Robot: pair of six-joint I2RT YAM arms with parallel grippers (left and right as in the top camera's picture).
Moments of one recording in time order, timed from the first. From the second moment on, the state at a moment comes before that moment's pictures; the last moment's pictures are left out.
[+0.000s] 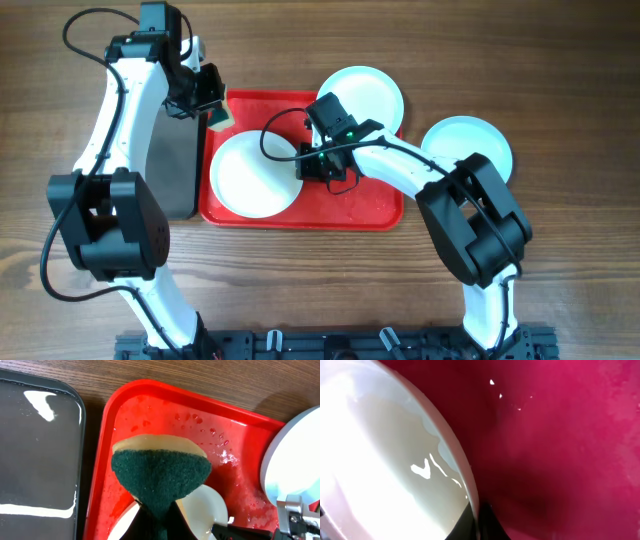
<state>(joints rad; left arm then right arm) 0.00 2.00 1.72 -1.05 0.22 -0.24 0.61 2.09 1.33 -0.42 -0.39 0.65</state>
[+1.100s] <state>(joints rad) 0.00 2.00 1.72 -1.05 0.21 -0.25 1.06 1.68 1.31 -0.40 1.27 -0.03</state>
